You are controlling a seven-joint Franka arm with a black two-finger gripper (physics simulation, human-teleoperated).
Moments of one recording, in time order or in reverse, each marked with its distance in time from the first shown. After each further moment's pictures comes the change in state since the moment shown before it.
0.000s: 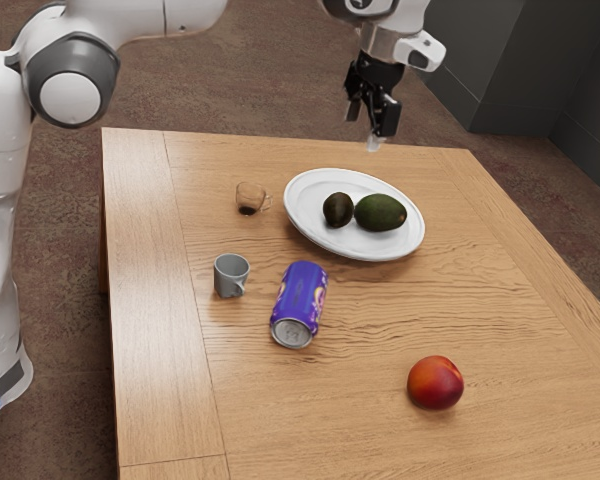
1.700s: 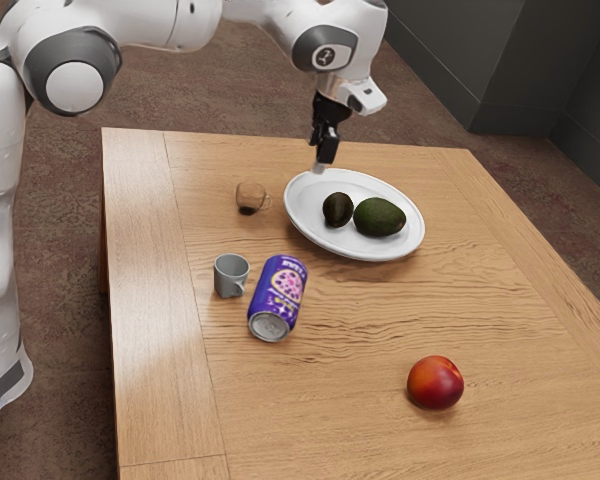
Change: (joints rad) arm 0.075 -0.040 0.125 -0.385 0.026 0.295 0.463
